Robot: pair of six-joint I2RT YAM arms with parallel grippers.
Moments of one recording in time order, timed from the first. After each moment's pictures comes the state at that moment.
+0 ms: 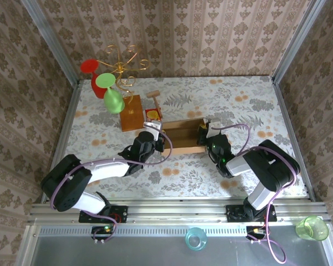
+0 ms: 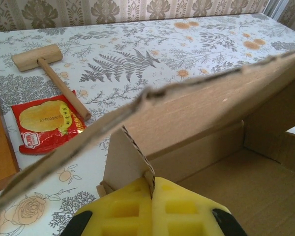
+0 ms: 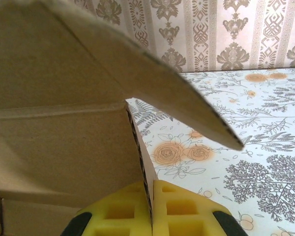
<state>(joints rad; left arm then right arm) -0.85 1.44 0.55 0.53 -0.27 -0.25 0.52 1.64 0.36 1.15 0.29 0.20</state>
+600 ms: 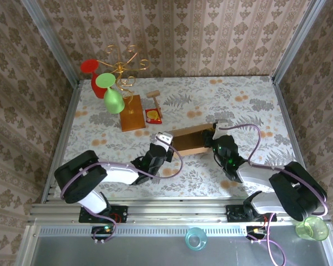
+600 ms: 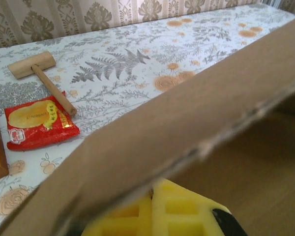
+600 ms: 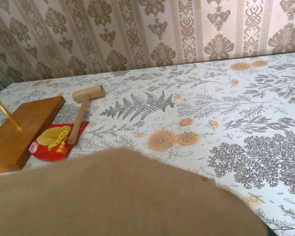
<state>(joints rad) -1.05 1.57 0.51 0.69 -0.53 -0.18 0.53 1.31 0.33 0.77 0.31 0.29</state>
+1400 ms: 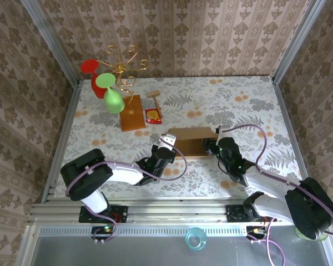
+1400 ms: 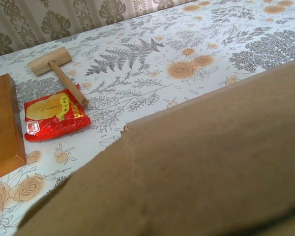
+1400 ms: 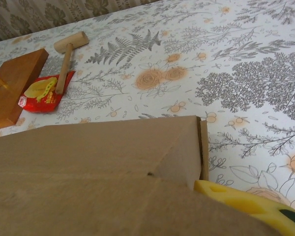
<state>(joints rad) -1.09 1.62 0.56 0.64 -0.65 -0.16 0.53 1.11 0.33 0.34 0.25 0.44</state>
